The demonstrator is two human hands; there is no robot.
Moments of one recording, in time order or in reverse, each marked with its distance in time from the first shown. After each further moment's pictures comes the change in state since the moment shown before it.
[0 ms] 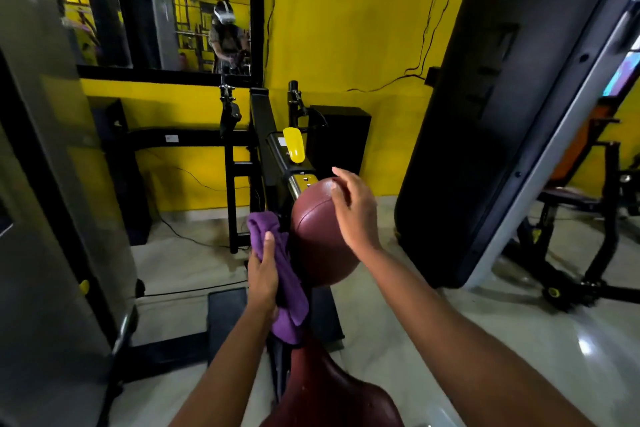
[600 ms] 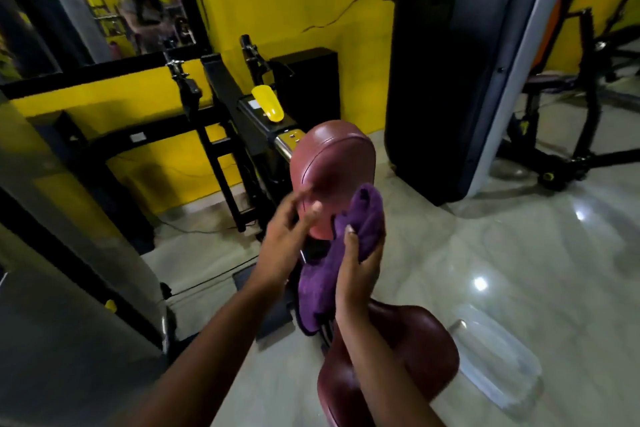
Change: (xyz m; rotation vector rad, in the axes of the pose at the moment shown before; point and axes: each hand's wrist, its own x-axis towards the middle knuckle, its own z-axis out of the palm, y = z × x) left_hand -0.031 0.039 -0.029 0.412 -0.643 0.212; right_hand -0.153 -0.047 0.043 0.666 0.580 0.711
